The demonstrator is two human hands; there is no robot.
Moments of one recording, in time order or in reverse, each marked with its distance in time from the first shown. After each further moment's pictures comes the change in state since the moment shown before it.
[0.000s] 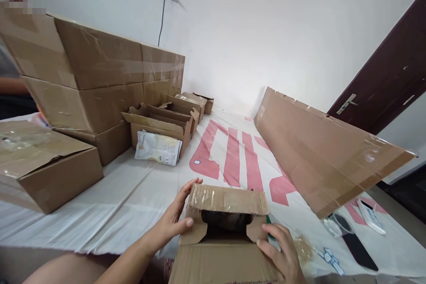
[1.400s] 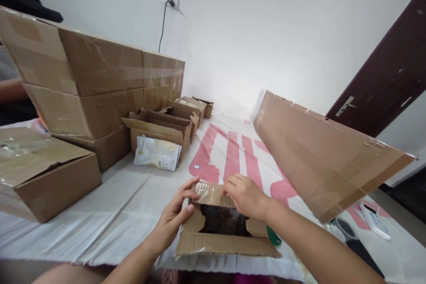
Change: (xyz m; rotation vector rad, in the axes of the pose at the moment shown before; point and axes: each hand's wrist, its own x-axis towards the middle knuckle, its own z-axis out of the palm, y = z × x) left_hand 0.012 0.012 0.002 0.110 0.179 0.072; right_hand 0.202 -0.009 0.017 0.030 -0.373 -0.283
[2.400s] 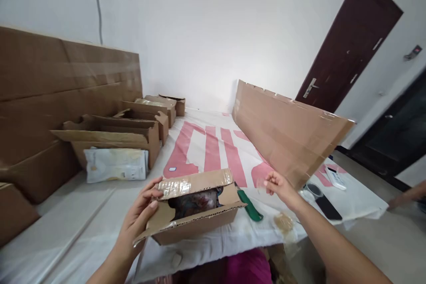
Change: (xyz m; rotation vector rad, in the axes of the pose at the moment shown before) left_hand 0.013 -0.017 -0.007 -0.083 0.183 -0.052; right_hand -0.188 0.064 0.009 0.602 0.227 1.088
